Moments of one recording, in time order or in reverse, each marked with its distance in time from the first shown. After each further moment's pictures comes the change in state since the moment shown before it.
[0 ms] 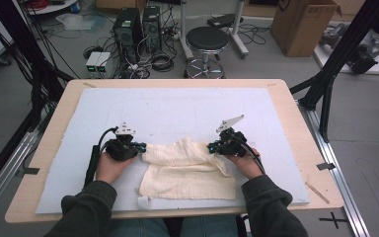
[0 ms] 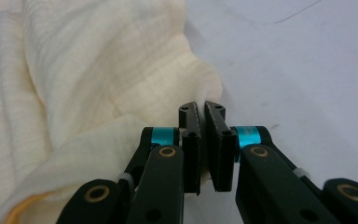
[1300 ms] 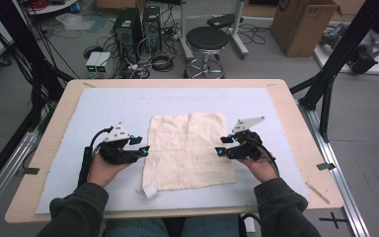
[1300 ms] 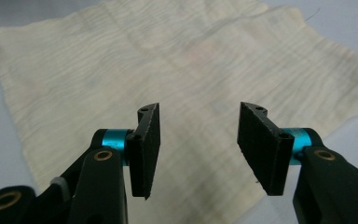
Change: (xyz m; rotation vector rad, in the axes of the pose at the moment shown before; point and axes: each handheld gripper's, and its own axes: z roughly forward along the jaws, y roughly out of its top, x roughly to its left) left arm -0.024 -0.005 -0.037 -0.139 -0.097 0.168; right arm 0.011 -0.016 -0.047 -0.119 -0.008 -0.022
